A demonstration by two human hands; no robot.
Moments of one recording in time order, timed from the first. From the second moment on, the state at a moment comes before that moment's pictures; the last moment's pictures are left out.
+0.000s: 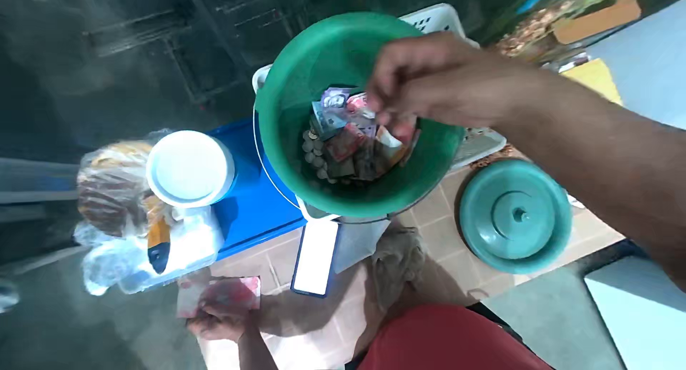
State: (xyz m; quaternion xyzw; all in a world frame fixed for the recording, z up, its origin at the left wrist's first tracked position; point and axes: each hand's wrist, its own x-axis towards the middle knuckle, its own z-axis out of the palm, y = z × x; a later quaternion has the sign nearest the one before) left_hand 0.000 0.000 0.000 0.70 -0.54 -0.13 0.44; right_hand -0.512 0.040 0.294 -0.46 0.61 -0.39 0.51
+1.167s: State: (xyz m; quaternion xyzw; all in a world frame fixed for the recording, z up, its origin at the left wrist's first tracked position) left_hand 0.066 0.040 0.144 0.50 -0.40 -0.56 0.53; right_hand -0.592 0.414 0.276 -0.30 0.55 -0.64 0.44
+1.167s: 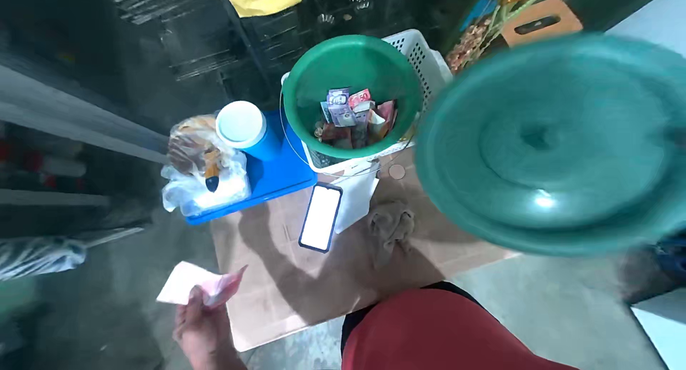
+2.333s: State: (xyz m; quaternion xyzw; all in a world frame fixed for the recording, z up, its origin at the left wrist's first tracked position) left_hand -0.235 0.562 0.142 -0.26 -0.69 -0.59 -0.33; right_hand -0.152 0.798 0.162 0.03 0.75 -0.65 0.05
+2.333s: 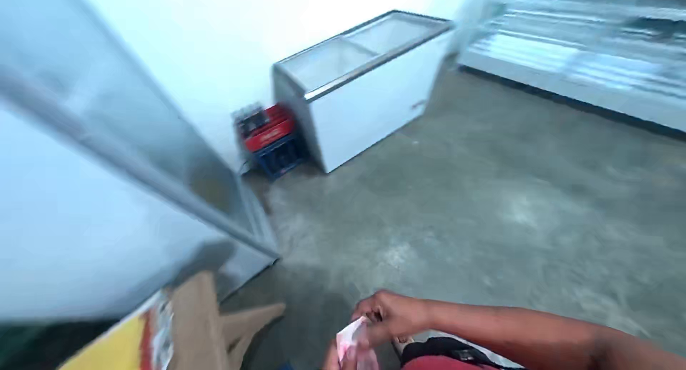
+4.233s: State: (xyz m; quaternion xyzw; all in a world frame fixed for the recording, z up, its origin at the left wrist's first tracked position) left_hand 0.421 2.114 0.194 -0.43 -0.34 -0.40 -0.74; right_hand 0.618 1.995 0.259 0.56 0.22 -0.50 -0.62
